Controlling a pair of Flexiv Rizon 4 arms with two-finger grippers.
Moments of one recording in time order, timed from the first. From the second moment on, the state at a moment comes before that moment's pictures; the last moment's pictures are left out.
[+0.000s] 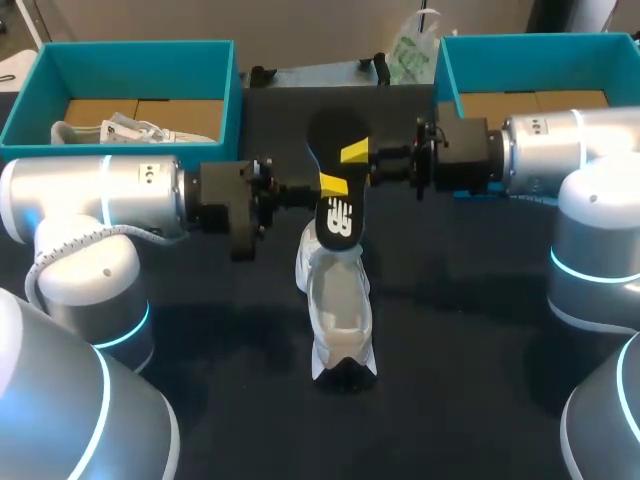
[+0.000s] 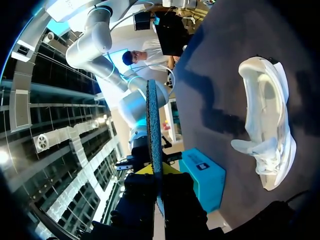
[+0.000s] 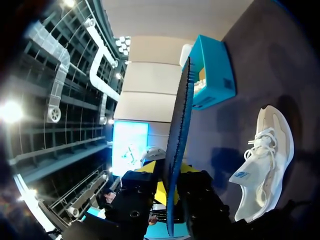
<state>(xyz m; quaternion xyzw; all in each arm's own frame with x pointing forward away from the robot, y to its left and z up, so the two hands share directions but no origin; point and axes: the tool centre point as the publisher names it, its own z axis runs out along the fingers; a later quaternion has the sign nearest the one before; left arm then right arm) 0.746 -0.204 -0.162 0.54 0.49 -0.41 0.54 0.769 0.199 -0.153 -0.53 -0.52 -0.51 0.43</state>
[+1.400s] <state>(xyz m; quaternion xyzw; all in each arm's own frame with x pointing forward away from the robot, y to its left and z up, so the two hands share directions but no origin) 0.742 -0.188 -0.155 0.54 0.52 -0.42 0.51 0.764 0.198 -0.174 -0.53 -0.52 -0.50 0.44</state>
